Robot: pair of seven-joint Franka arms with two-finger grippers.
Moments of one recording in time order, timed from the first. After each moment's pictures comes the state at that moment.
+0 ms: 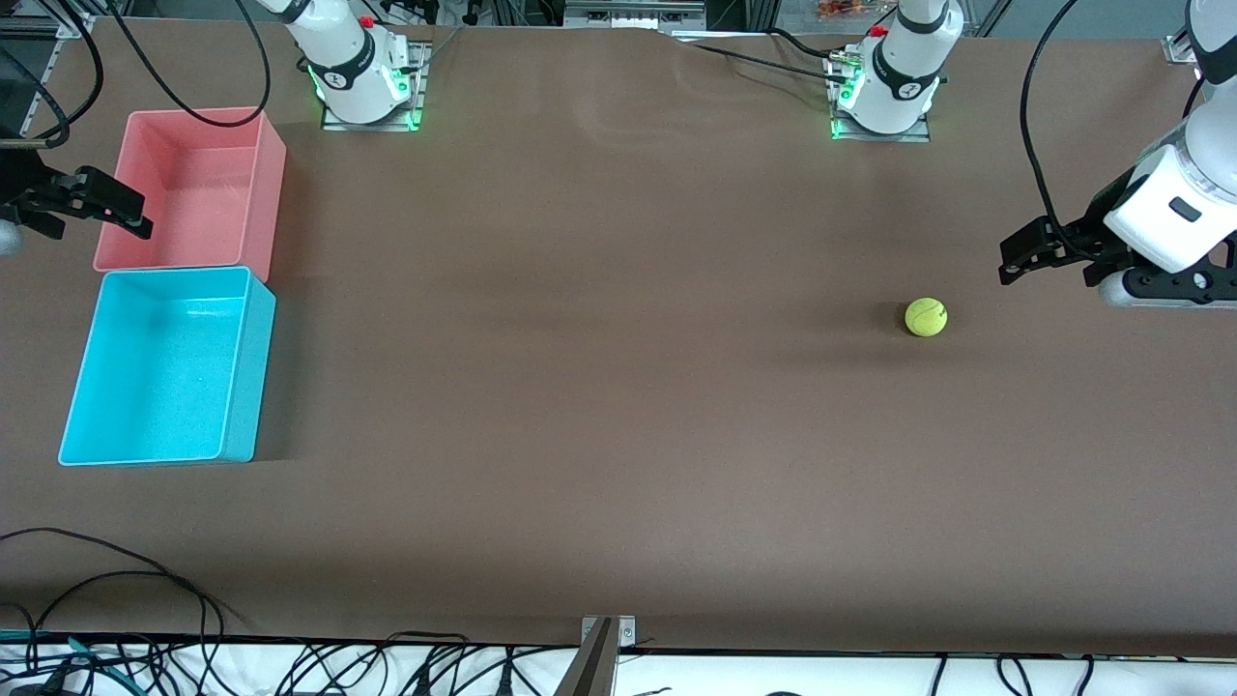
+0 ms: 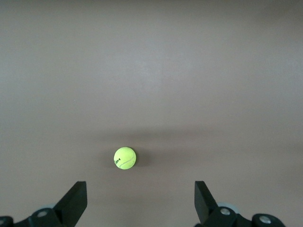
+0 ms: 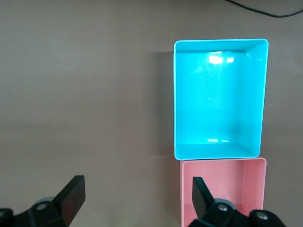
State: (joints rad) left arm -0.01 0.10 -0.08 -1.51 -0.01 1.60 -0.10; right arm 0.05 0.03 -0.07 -1.54 -0.01 1.54 -0.04
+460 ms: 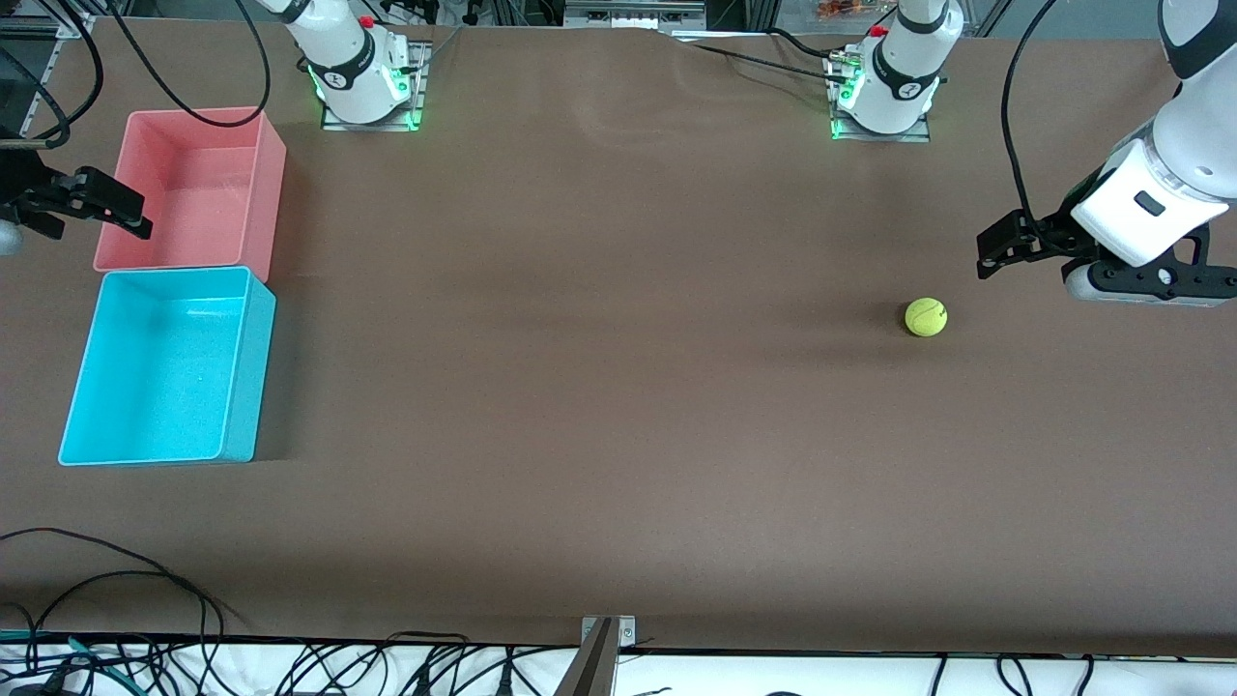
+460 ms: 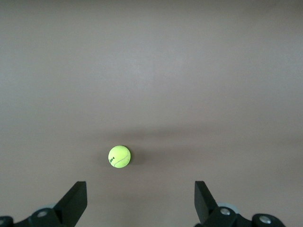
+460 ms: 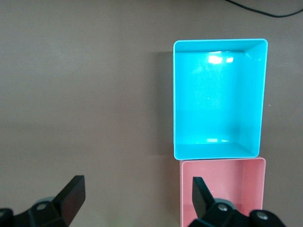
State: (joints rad) left arm -0.01 0.10 -0.12 -1.51 -0.01 1.59 -0.10; right arm 0.05 0.03 -0.07 -1.54 -0.01 1.54 -0.04
